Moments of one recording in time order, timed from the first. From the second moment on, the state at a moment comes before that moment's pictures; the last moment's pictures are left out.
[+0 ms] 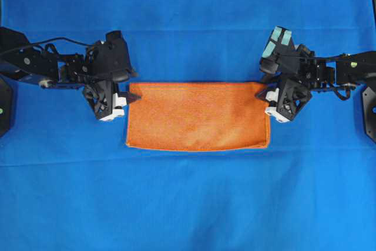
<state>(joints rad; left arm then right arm) 0.16 0.05 0.95 -0.03 -0.12 -0.01 -0.17 -0.08 1.02 -0.15 0.03 0.42</state>
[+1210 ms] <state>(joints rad) 0.17 -0.32 0.86 -0.03 0.19 0.02 -0.17 -0.58 0.98 -0.18 0.30 0.42</state>
